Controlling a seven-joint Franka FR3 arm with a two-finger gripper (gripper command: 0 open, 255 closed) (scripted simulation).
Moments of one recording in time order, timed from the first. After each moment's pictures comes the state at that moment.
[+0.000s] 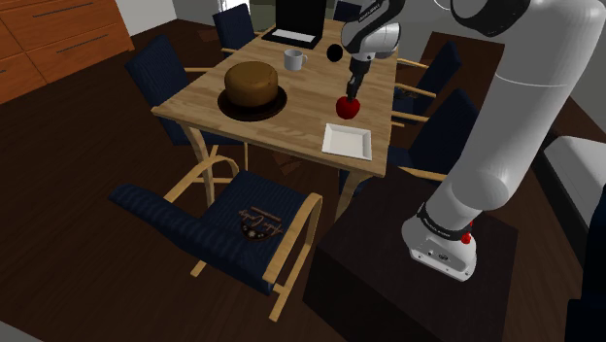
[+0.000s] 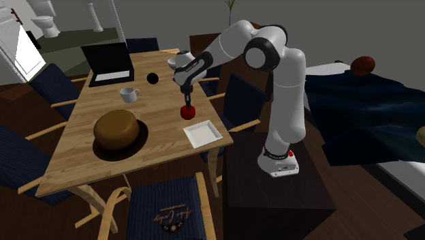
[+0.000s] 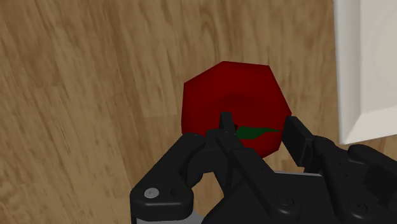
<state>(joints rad) -0.05 0.23 -0.51 -2.08 0.15 2.27 -0.82</state>
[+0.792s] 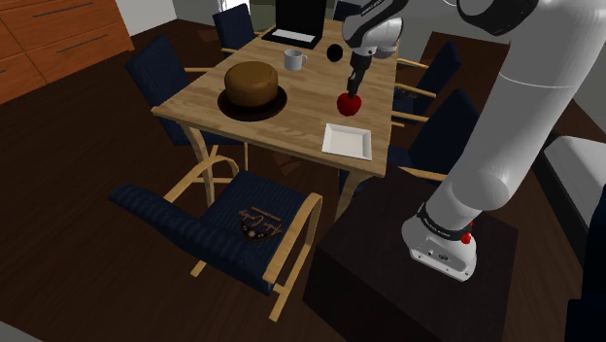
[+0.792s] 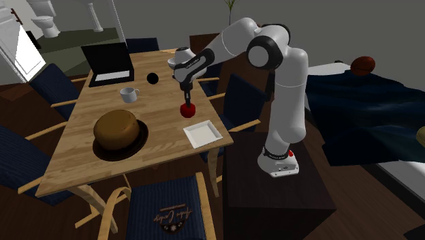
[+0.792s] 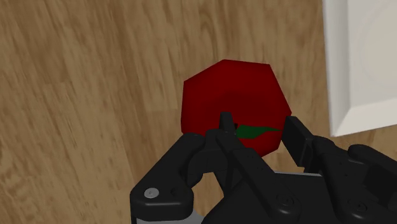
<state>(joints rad) -0.05 0.20 -0.52 -2.06 0.12 2.23 -0.81</state>
